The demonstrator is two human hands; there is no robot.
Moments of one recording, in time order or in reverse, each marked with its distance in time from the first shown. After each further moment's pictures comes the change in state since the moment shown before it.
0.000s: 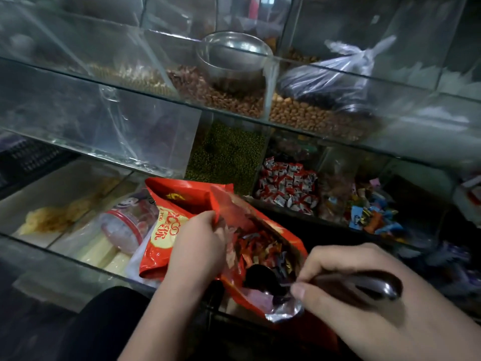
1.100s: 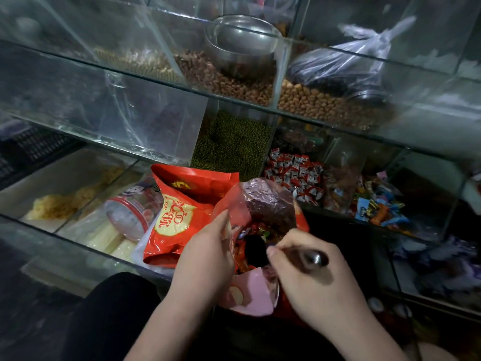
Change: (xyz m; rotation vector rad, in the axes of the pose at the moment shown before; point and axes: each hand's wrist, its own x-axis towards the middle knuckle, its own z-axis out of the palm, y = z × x) left_hand -0.041 -0.010 -0.004 0.024 -0.109 0.076; right_hand 0.039 0.034 0.089 0.372 0.298 0.153
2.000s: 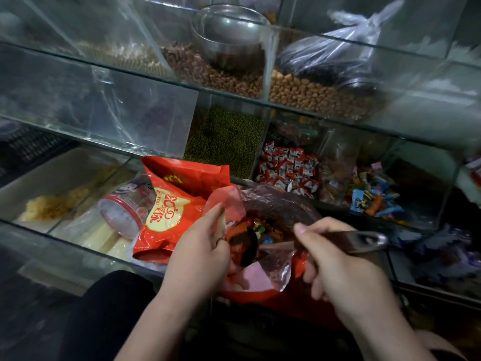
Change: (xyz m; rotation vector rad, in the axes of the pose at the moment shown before) left_hand -0.003 -0.005 0.000 -0.128 -0.024 -0.041; right_hand 0.000 0.015 -0.016 0.444 0.164 0.284
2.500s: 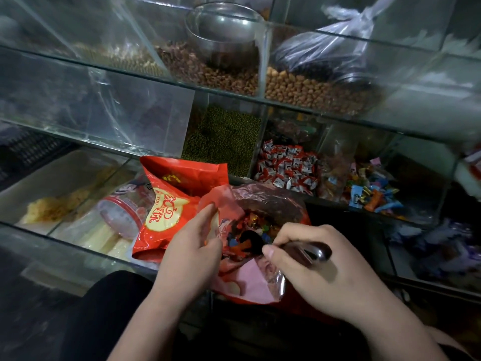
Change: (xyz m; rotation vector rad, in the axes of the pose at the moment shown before) left_hand -0.001 -0.002 -0.007 -0.089 -0.017 -0.088; right_hand 0.004 -0.010 -0.011 -0.593 -0.361 -0.393
